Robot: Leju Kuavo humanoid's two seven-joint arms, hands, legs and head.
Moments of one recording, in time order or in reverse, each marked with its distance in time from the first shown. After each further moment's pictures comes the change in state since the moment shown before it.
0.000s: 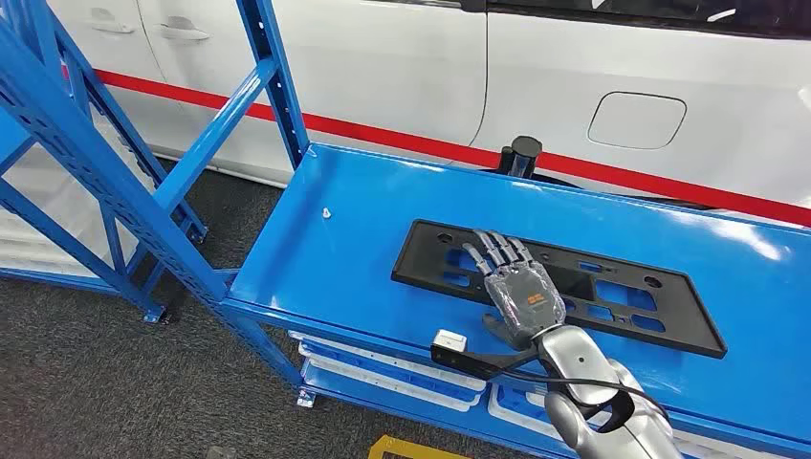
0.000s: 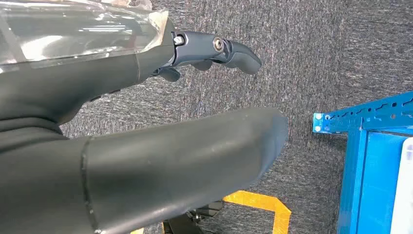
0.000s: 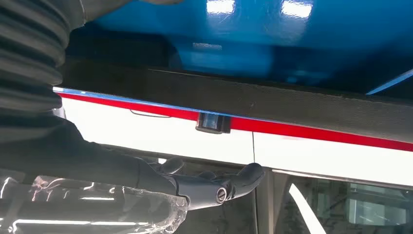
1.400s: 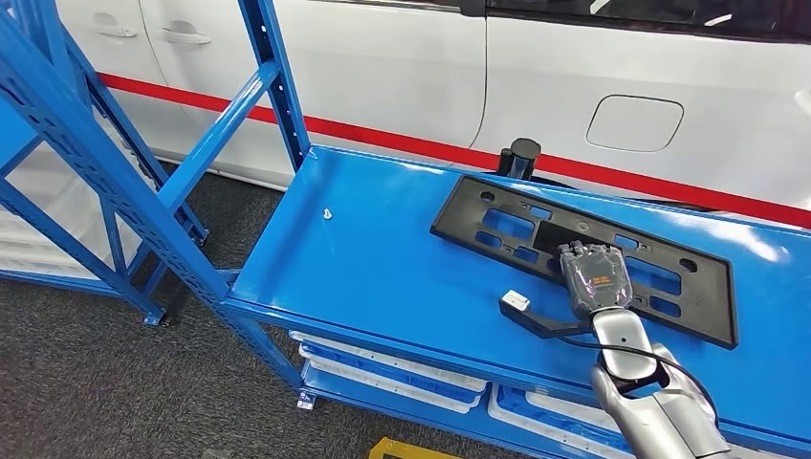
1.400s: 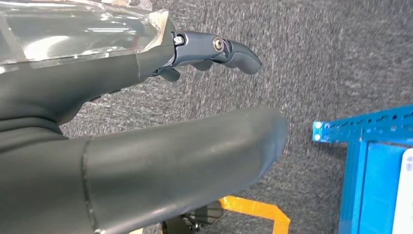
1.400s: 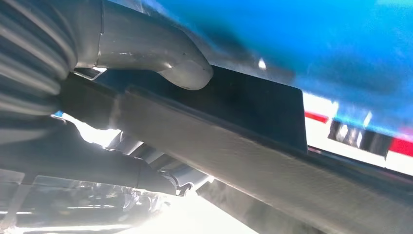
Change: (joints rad) left arm 0.009 0.010 0.067 0.001 -0.053 0.004 -0.014; right arm -0.082 -0.064 -0.139 0.333 0.196 -0.227 0.127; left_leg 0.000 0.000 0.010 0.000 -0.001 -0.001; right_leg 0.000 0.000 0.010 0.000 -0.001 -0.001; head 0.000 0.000
